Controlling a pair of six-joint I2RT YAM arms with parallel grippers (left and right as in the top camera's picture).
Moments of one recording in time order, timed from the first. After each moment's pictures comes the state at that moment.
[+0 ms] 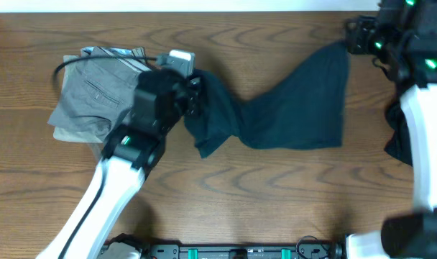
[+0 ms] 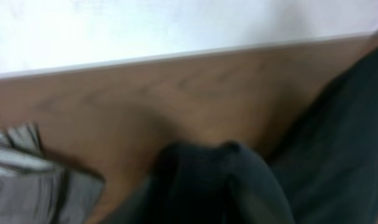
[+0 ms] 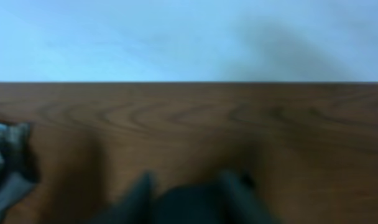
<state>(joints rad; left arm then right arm) -0.38 1.27 1.01 -0.25 0.03 -0.15 -0.06 1.64 1.62 -0.60 -0.27 0.10</state>
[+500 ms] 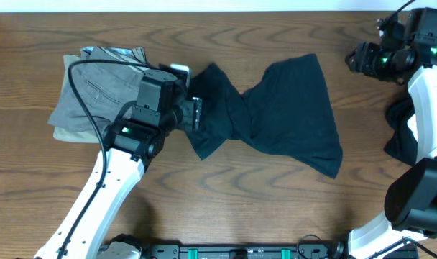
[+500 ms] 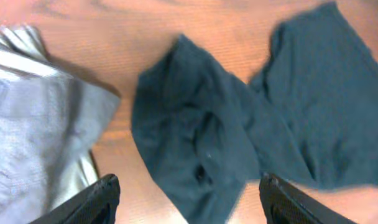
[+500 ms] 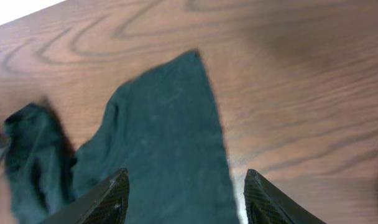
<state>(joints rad) -0.35 1.30 1.06 -0.59 0.06 -0.16 -0.20 1.81 1.62 -0.85 -0.36 0.11</state>
